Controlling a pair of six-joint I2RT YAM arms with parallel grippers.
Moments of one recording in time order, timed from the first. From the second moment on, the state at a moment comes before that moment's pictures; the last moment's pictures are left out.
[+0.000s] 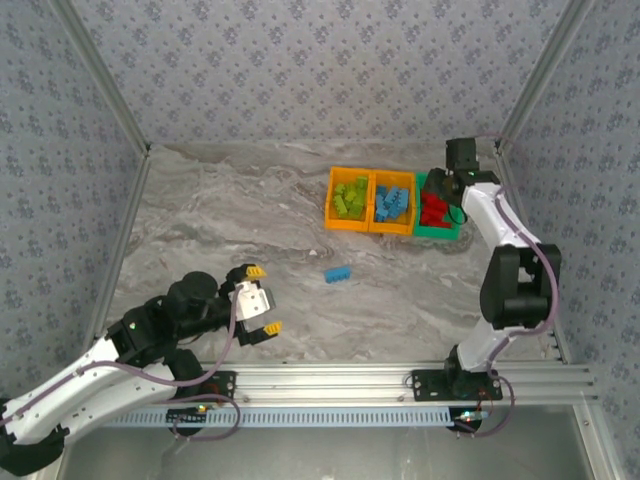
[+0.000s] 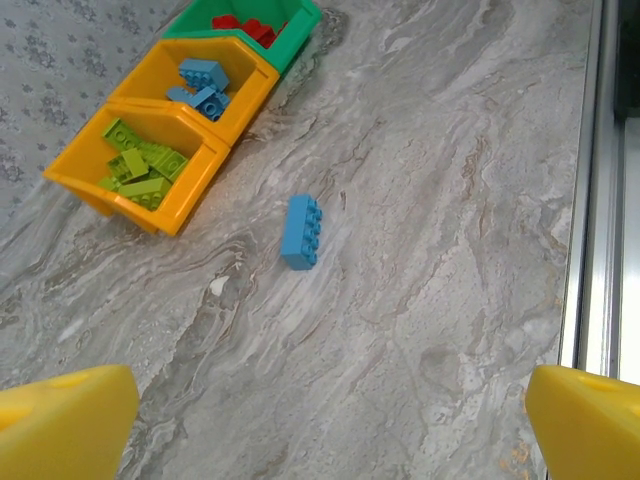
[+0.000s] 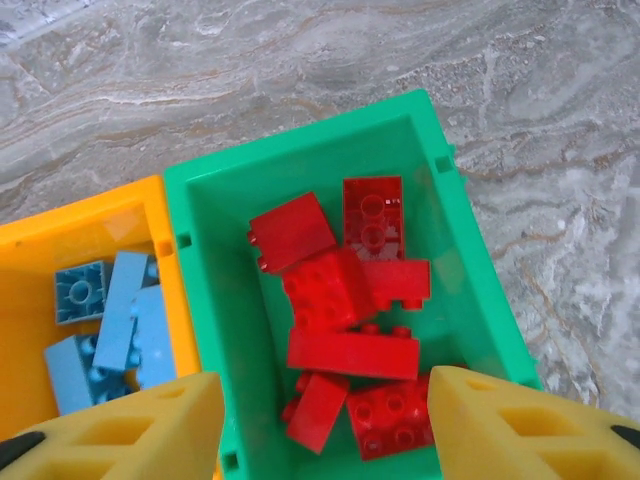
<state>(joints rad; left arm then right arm) -0.97 0.54 0.68 -0.67 0.06 0.39 0.03 1.65 1.34 -0.58 0.12 0.40</state>
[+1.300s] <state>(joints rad) -0.89 1.83 1.23 -0.44 0.04 -0.05 0.66 0.87 0.91 -0.95 -0.30 0.49</state>
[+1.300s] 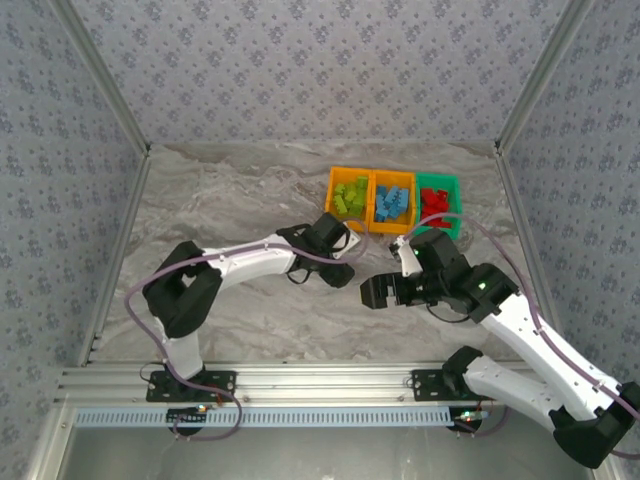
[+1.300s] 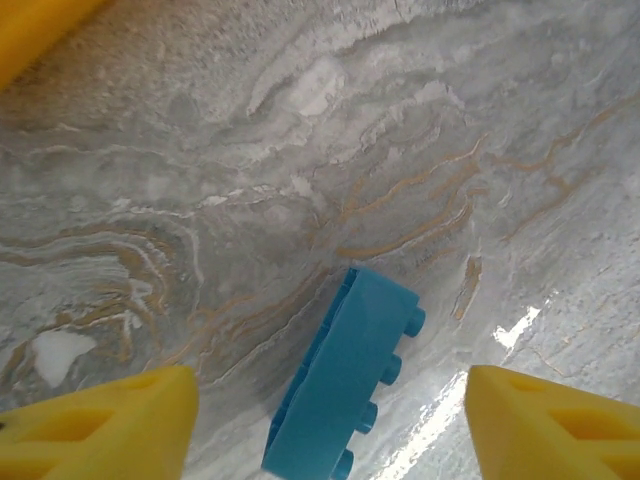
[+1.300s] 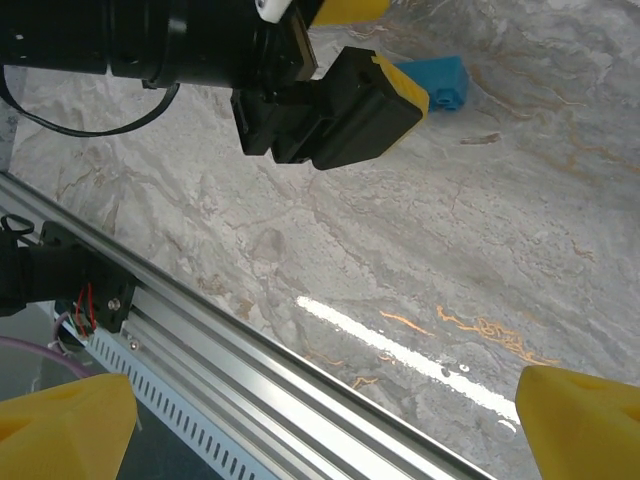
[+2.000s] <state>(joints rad) -0.89 1.89 1.25 -0.44 0.15 -0.04 0.66 0.87 0.91 -0.95 -0.25 0.51</state>
